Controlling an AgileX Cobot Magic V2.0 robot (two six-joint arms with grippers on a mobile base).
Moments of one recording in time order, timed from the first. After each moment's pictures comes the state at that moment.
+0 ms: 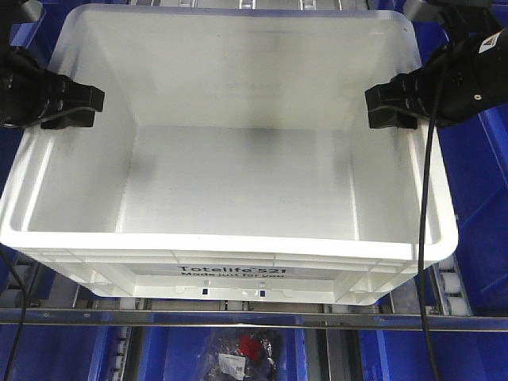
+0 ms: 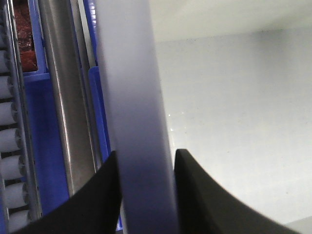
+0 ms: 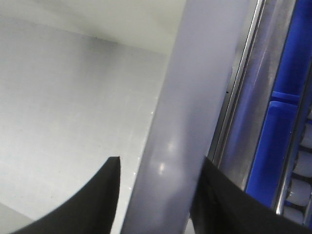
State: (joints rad) left arm -0.20 1.37 -1.25 -0.20 0.92 0.04; right arm 0.17 1.43 -1.27 0.30 0.91 -0.17
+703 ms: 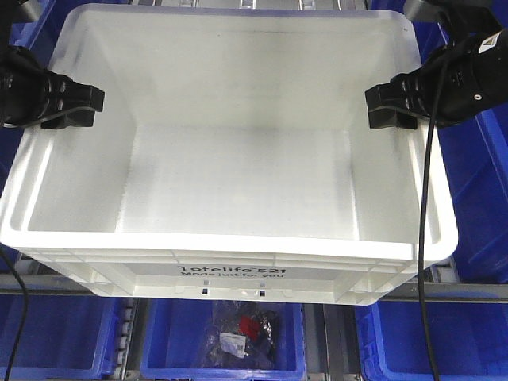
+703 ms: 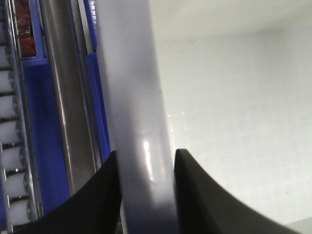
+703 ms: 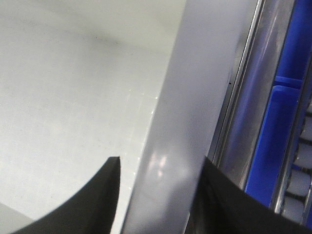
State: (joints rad) left arm -0.20 1.37 -1.25 -0.20 0.92 0.04; right arm 0.17 1.43 -1.27 0.30 0.91 -0.17
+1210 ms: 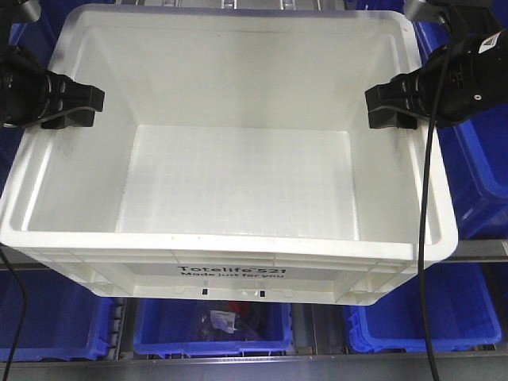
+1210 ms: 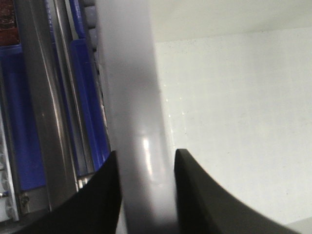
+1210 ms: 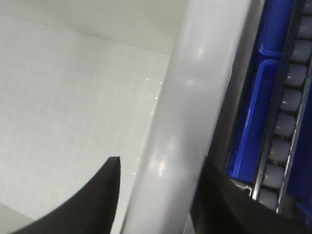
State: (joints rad) left arm -0.20 1.37 -1.25 -0.20 0.92 0.04; right arm 0.17 1.43 -1.27 0.30 0.91 -0.17
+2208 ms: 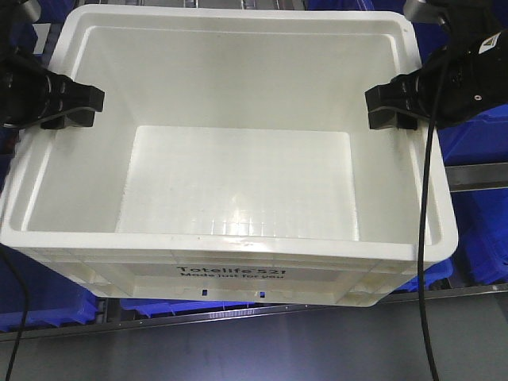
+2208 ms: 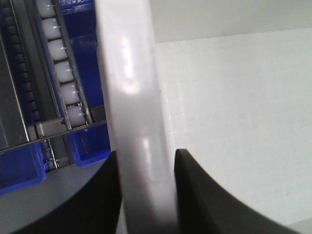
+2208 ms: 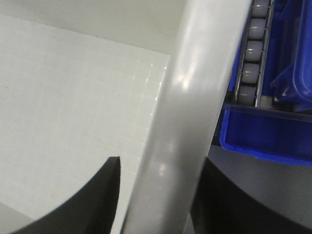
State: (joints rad) left arm -0.20 1.37 -1.25 -0.20 0.92 0.04; right arm 0.17 1.43 -1.27 0.30 0.91 -0.17
